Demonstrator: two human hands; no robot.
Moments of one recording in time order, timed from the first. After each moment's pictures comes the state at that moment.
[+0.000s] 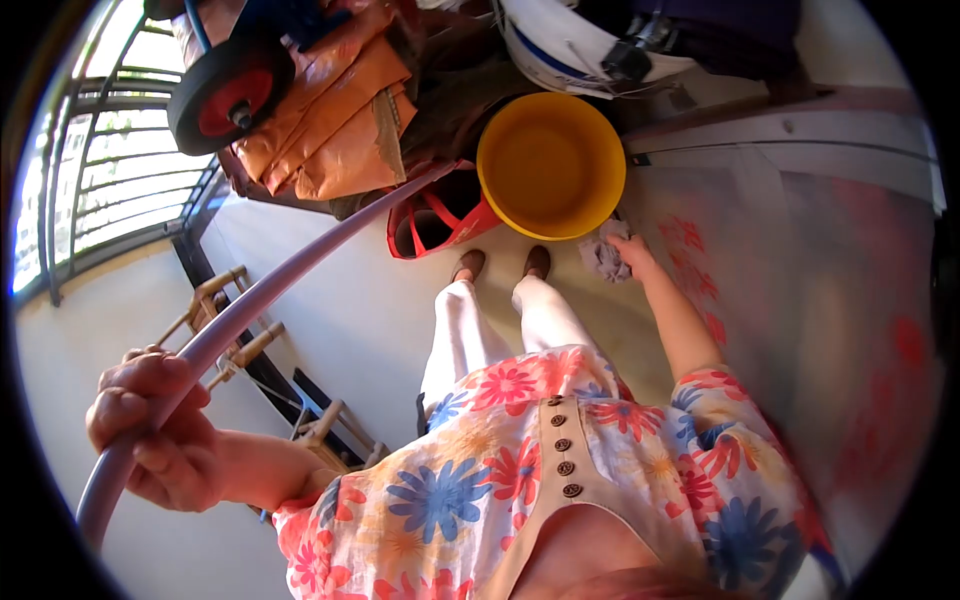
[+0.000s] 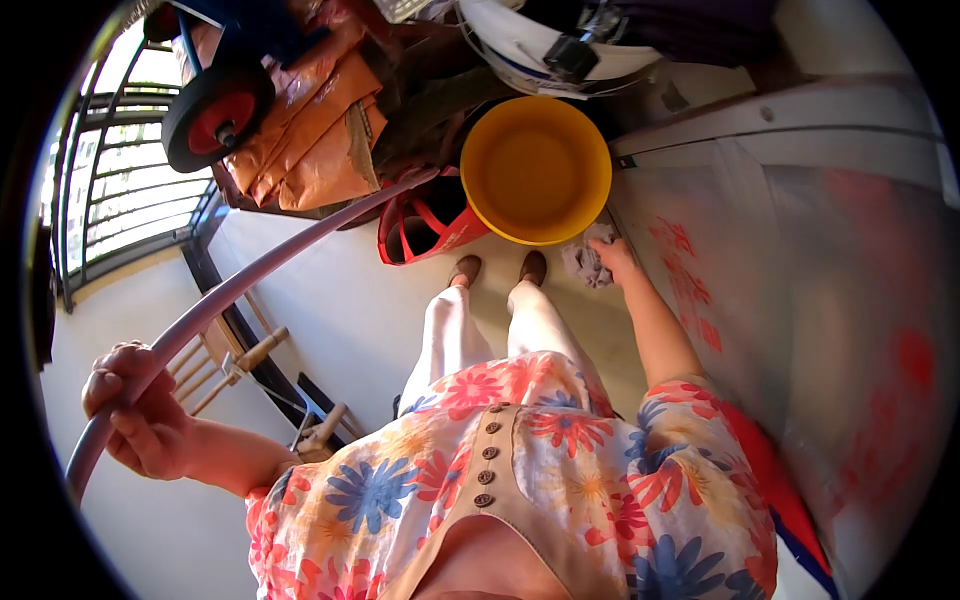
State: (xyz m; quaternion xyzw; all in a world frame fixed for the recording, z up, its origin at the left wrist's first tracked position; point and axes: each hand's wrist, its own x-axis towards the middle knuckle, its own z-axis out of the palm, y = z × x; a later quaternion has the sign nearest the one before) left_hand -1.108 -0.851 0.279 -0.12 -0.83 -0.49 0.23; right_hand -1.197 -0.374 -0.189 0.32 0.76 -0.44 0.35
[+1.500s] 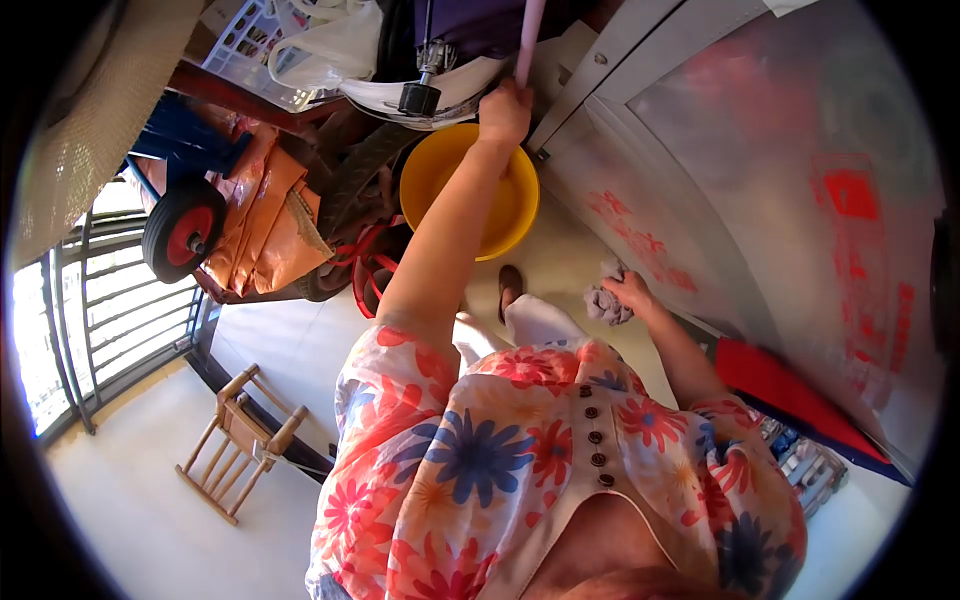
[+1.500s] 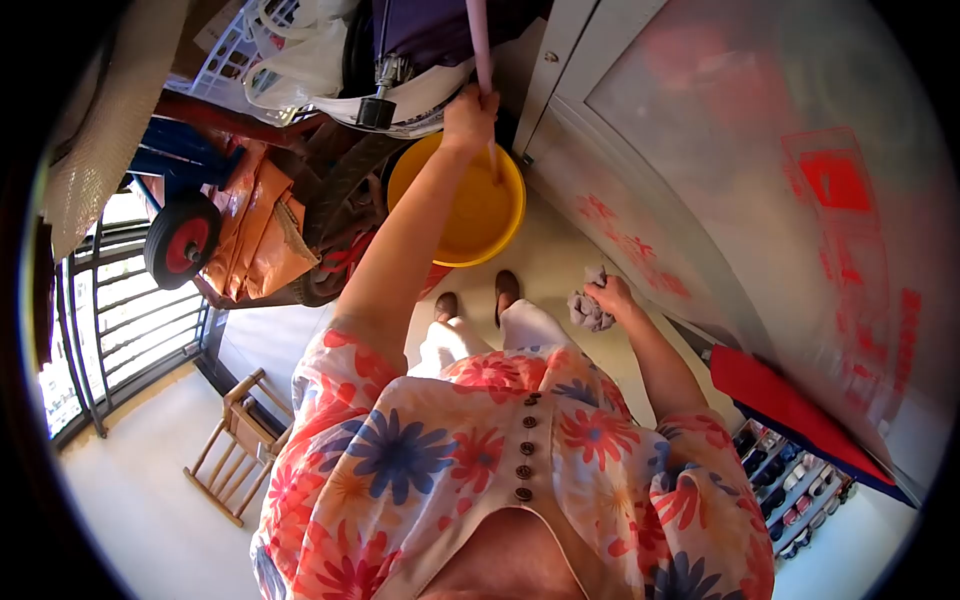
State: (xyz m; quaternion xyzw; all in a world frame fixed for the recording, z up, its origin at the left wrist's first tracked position) left_hand -1.384 -0.510 -0.012 -0.05 -0.89 -0.46 0.03; right_hand -1.096 -0.267 -0.116 0.24 0.84 -0.37 0.31
